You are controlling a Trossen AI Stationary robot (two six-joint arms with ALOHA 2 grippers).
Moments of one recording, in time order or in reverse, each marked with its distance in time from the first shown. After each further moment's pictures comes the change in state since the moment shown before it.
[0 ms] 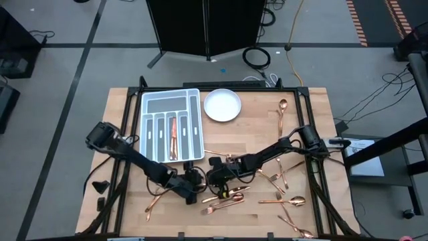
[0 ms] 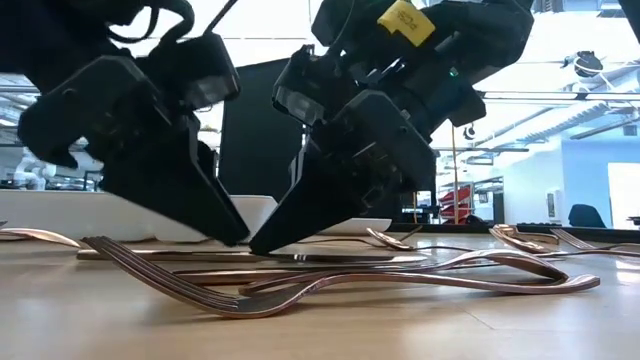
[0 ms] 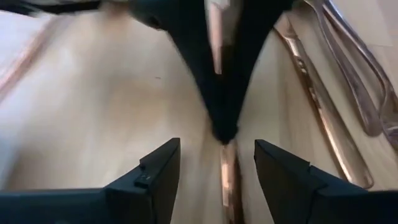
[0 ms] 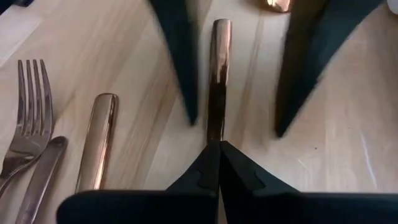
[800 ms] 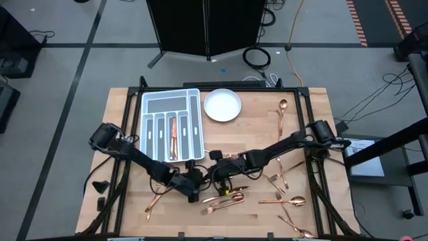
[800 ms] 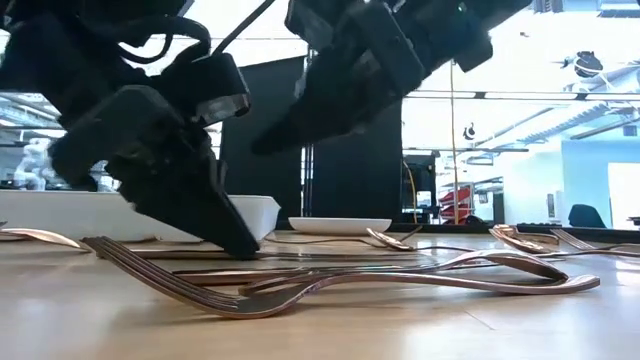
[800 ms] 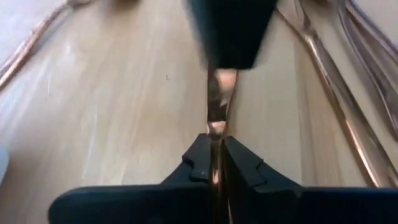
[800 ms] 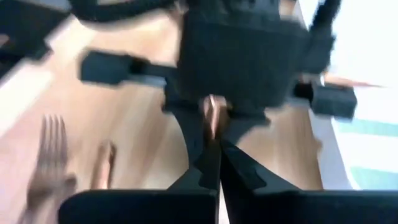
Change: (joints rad) left arm 0.035 0.074 -0.006 0.007 0.007 0.006; right arm 0.007 -0.161 0.002 -0.069 0.104 -0.090
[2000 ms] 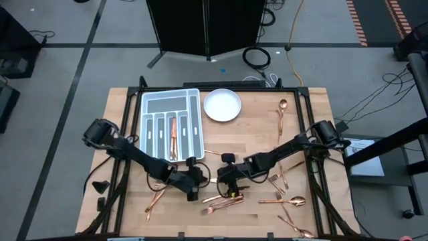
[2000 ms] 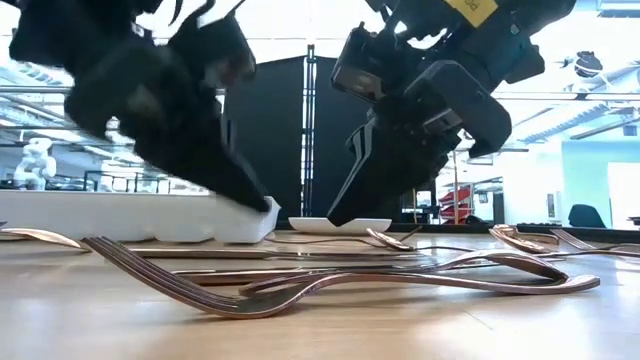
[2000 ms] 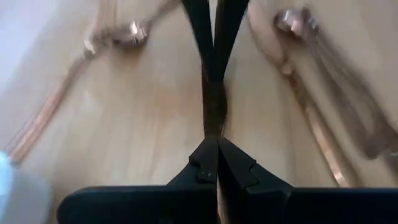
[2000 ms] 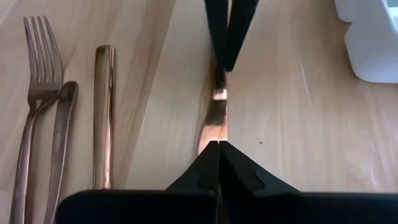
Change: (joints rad) left arm 0.009 -0.138 0.018 -0.018 -0.001 0.125; right arm 0.046 -0.042 -0.127 -0.103 0.043 0.168
